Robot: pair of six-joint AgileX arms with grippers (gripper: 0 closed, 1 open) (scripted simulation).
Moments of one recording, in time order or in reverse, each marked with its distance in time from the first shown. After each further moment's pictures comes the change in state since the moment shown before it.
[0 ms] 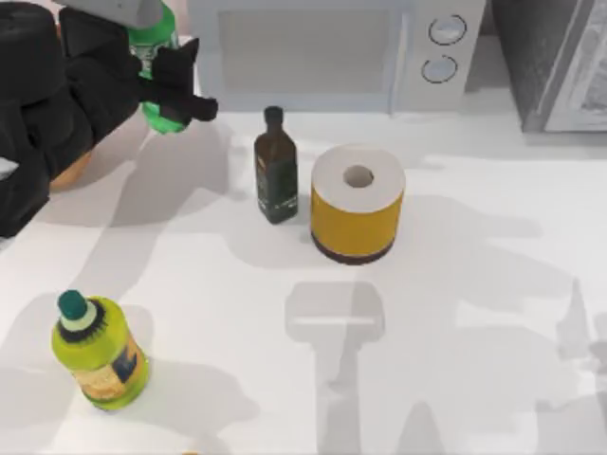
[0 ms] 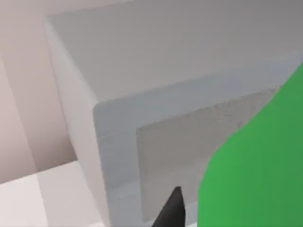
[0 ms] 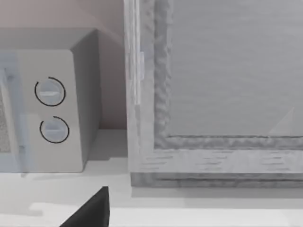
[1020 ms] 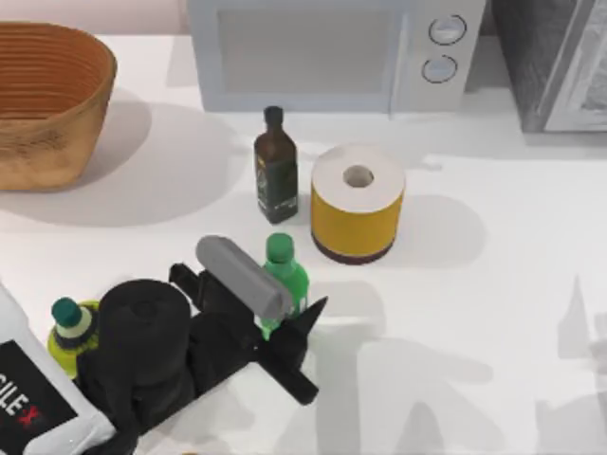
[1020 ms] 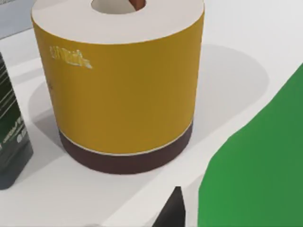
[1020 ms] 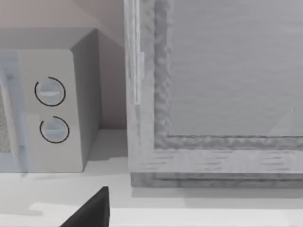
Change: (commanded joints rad) left arm -0.426 0.299 -0.512 0.720 -0.051 -0.037; right arm 0.000 0.000 0.000 0.000 0.000 0.000
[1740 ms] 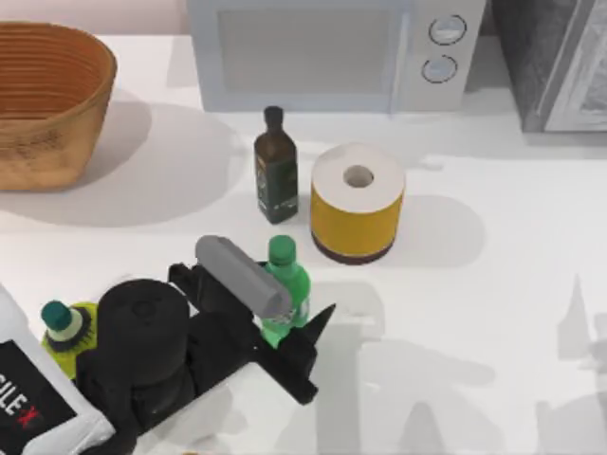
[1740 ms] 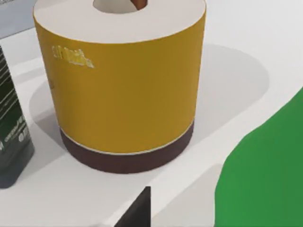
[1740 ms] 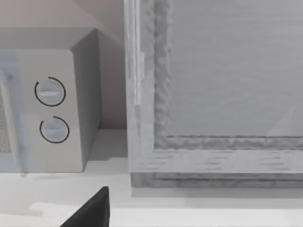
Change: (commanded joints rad) left arm 0.000 0.000 0.000 0.000 0.000 0.000; right arm 0.000 0.000 0.000 0.000 0.000 0.000
